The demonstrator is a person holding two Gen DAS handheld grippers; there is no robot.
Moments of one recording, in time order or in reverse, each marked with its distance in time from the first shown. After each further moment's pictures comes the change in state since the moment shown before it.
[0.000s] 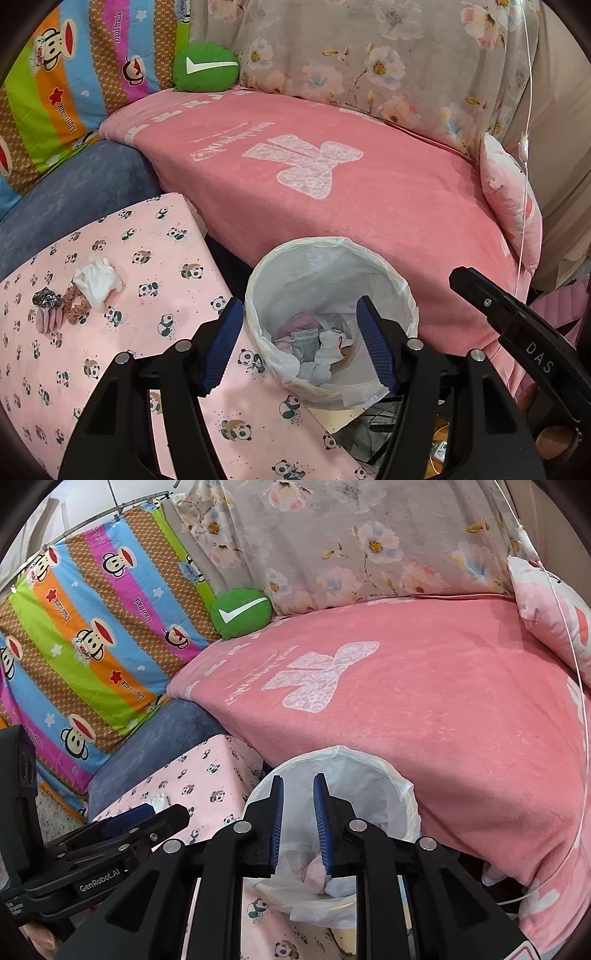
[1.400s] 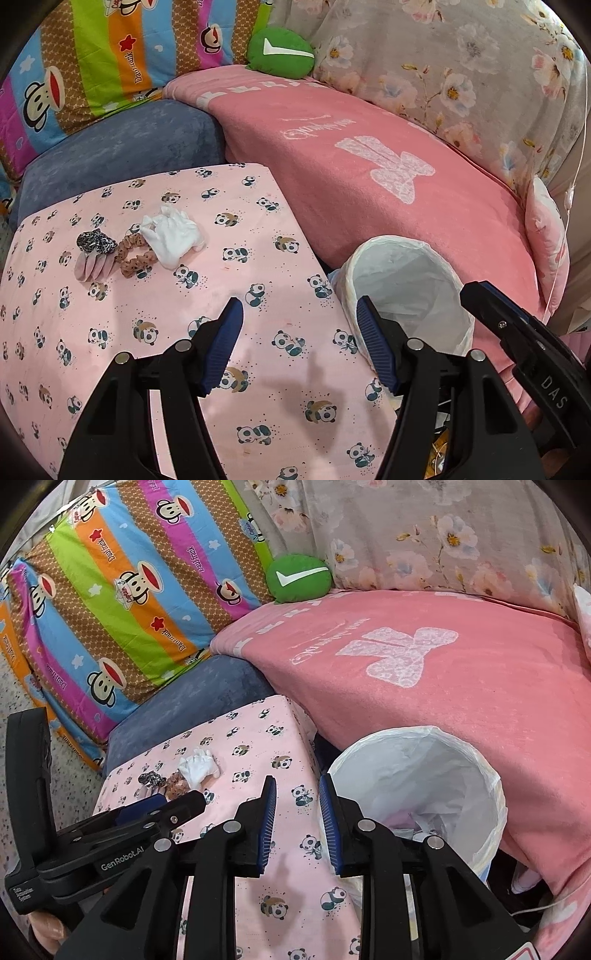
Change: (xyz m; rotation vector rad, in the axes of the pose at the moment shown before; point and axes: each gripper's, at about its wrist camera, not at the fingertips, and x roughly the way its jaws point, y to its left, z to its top) left arm -0.019 0.102 -0.029 -0.207 0.005 0.096; right arm 0.037 0.111 -0.032 -0.167 0.103 0.096
